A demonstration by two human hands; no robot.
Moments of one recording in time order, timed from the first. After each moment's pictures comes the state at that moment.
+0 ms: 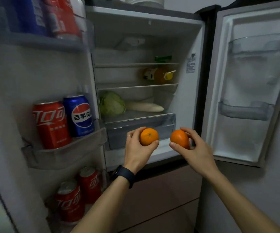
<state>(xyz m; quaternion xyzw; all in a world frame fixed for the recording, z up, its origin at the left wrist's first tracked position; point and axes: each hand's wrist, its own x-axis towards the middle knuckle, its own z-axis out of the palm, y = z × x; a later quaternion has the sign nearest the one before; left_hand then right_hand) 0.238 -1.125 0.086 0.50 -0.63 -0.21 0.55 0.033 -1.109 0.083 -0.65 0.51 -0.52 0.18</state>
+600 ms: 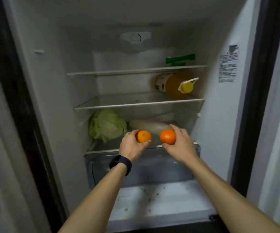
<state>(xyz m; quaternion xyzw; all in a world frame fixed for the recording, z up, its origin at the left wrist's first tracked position) 0.228 -1.450 0.110 0.70 -0.56 -0.04 0.44 0.038 -1.492 0.111 -0.75 0.51 -0.40 0.15</state>
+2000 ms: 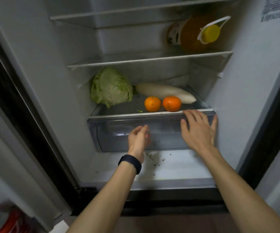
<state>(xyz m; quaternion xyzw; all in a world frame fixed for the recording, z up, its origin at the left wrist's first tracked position) 0.201 -1.436 0.018 0.55 -0.20 -0.43 0.69 0.026 -1.536 0.009 -0.76 0.54 -0.36 -0.07</state>
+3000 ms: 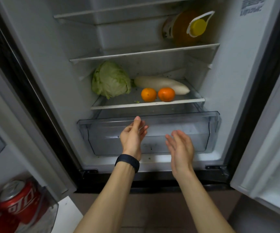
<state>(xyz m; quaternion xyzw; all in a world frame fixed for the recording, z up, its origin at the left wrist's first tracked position) 0.167 -1.380 0.024 0.48 -0.16 -0.38 0.78 0.043 -1.399 -0.015 -0.28 0.35 -0.61 0.66</state>
